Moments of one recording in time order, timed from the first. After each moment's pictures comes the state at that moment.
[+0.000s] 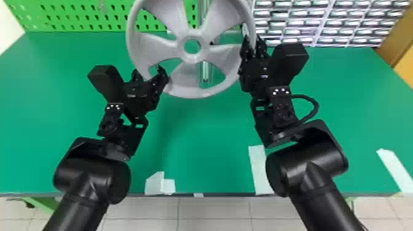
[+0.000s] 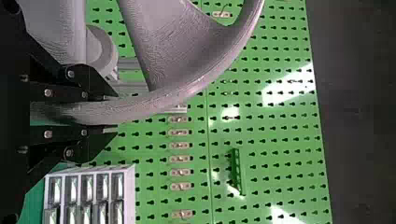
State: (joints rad) left arm -0.04 0.21 -0.23 -1.65 0.39 -0.04 0.05; right arm -0.12 -0.05 0.35 -1.68 -0.08 -0.05 -0.24
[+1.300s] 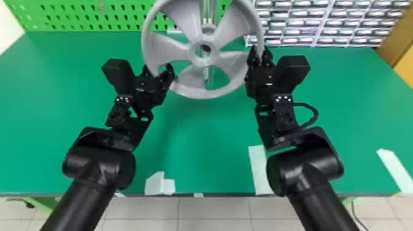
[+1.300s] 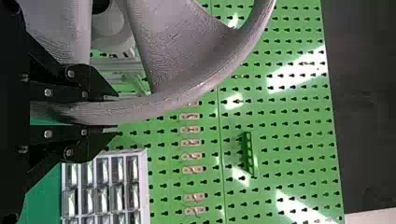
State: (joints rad) left arm -0.14 0.21 -0.26 -1.51 0.34 -0.07 -0.02; right arm -0.14 -0.03 0.30 -1.54 -0.08 -0.15 -0.24
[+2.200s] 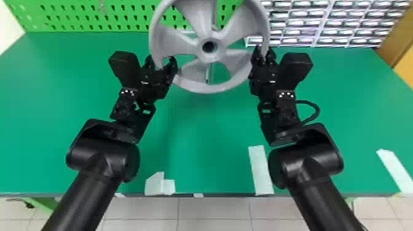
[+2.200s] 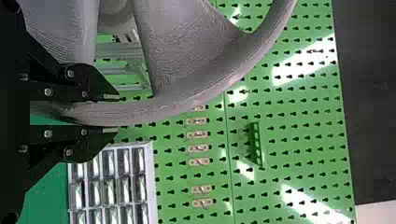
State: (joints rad) left arm -0.18 0.18 -0.25 -1.48 0.25 -0.08 -0.02; right arm -0.18 -0.03 0.26 -1.47 -0.11 -0.15 -0.24
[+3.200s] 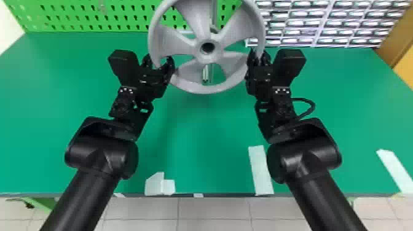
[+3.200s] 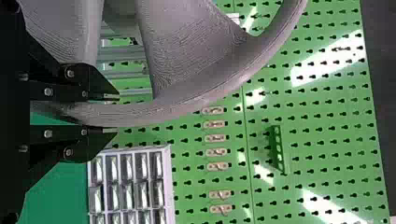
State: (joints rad) left arm -0.20 0.17 -0.23 -1.46 0.22 -0.07 -0.03; right arm -0.21 -0.03 0.27 -1.45 -0.14 -0.06 -0.24
